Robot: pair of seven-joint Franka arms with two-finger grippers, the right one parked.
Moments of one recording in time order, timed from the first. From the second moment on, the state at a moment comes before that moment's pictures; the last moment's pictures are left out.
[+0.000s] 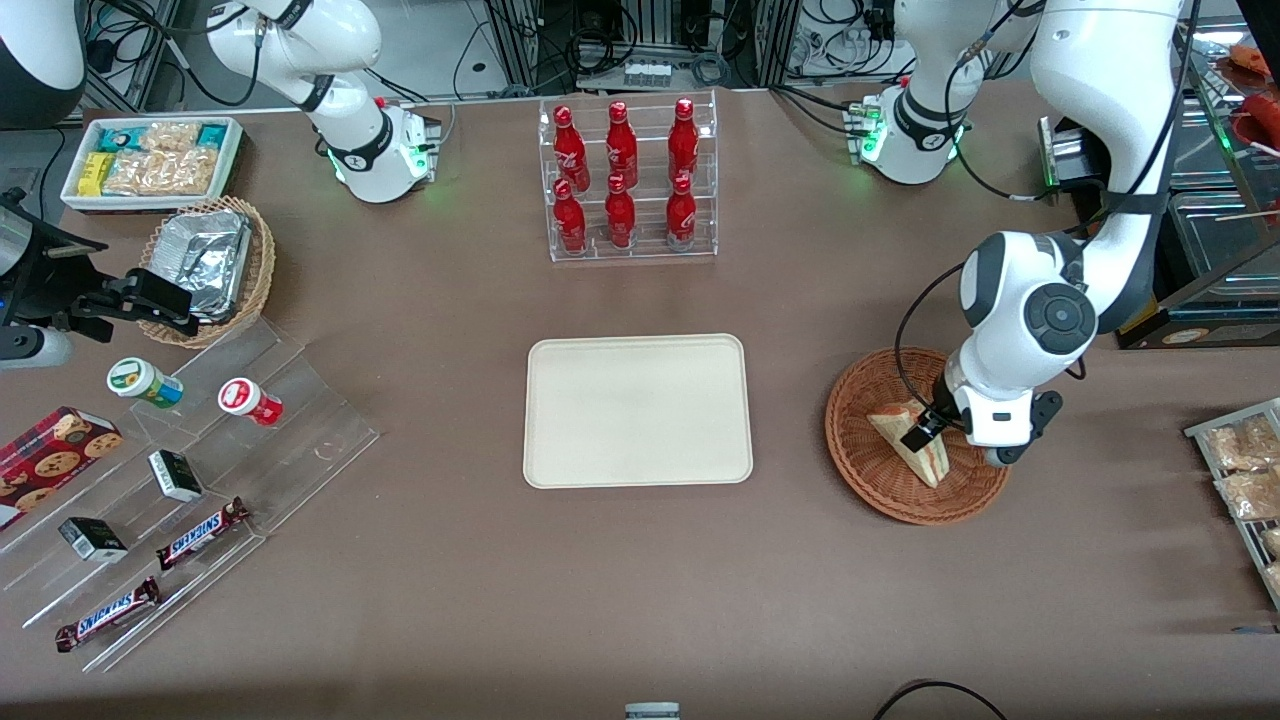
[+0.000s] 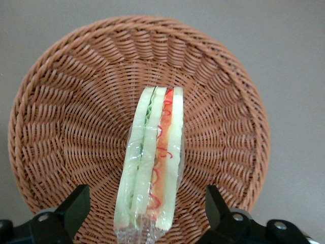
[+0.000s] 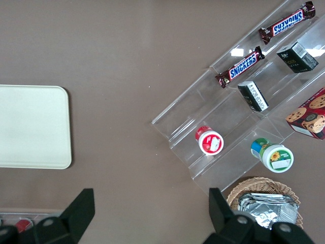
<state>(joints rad) -0.17 0.30 -0.01 -2.06 0.00 2.37 -0.95</state>
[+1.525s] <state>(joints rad) -0.25 0.31 -0.02 -1.92 0.09 2.10 -1.00</state>
